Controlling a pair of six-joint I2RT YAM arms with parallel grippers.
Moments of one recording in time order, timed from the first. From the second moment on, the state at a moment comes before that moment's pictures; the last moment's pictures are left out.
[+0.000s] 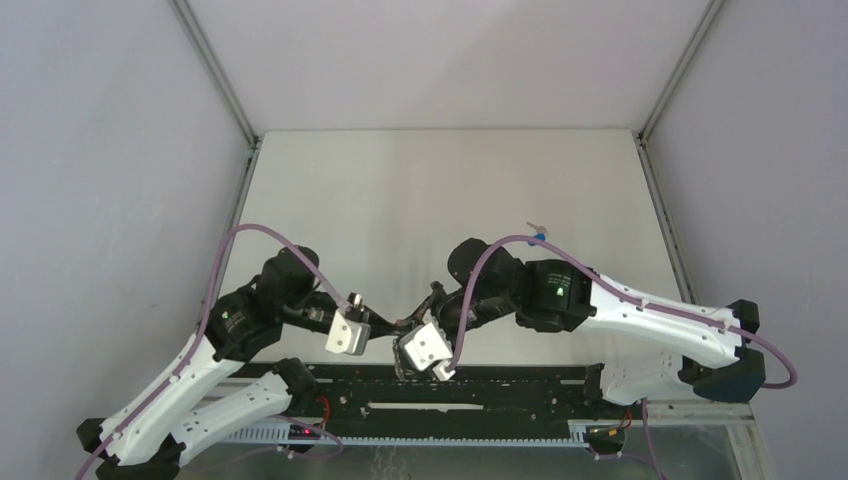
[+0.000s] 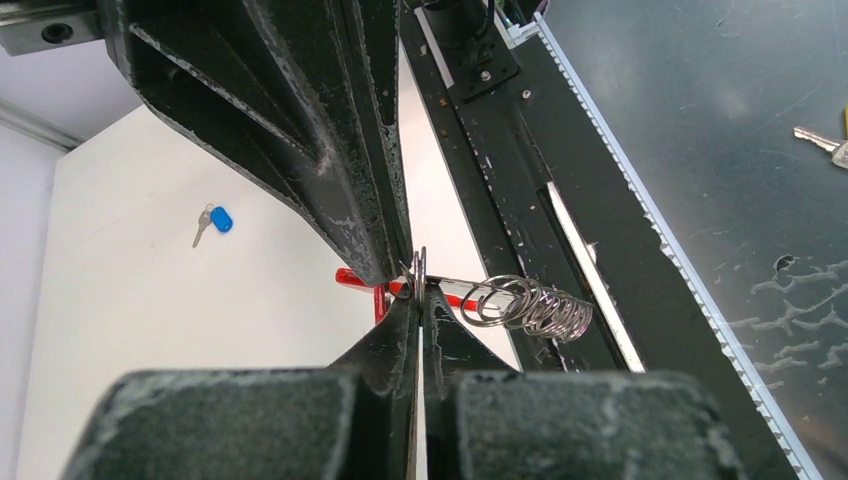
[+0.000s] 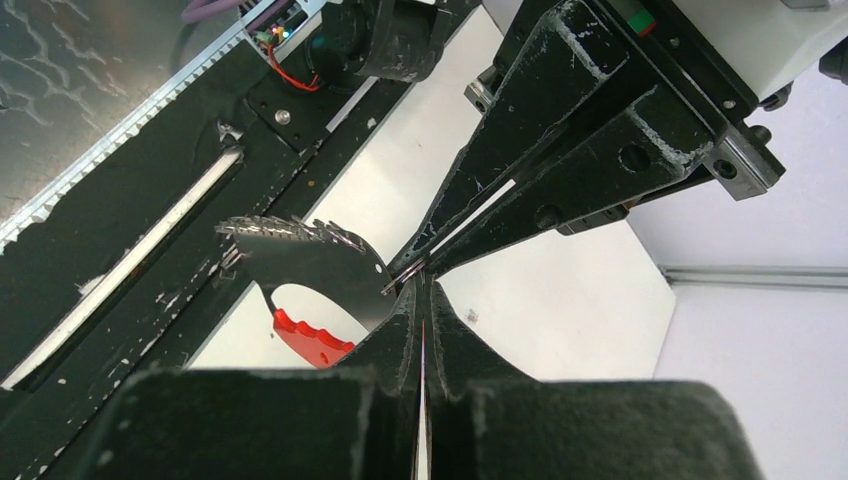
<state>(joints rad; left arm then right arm) -0.80 0.67 0.93 -0.77 0.88 0.81 1.31 1.27 1.39 -0.65 -0.43 -1.00</state>
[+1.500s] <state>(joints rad) -0.80 0.65 0.93 -0.79 0.84 0.89 1.23 1.27 1.38 -0.62 -0.48 -0.85</state>
